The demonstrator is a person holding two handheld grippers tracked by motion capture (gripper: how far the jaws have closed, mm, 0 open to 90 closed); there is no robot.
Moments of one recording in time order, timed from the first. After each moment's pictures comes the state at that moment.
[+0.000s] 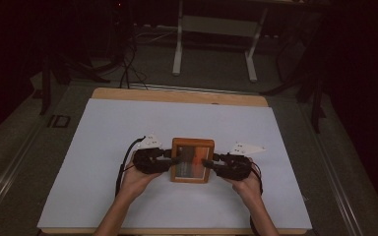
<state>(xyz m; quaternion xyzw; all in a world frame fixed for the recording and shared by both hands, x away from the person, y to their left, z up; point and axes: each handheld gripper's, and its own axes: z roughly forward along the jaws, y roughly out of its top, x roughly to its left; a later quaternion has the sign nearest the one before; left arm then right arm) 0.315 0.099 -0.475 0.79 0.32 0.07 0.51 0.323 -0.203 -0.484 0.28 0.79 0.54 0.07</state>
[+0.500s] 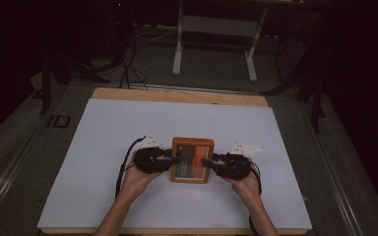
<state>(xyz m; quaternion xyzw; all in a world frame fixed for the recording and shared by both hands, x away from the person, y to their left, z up) 0.320 0.098 -0.481 0.79 0.33 0.07 0.51 0.327 -0.203 -0.490 0.29 0.79 0.54 0.06</state>
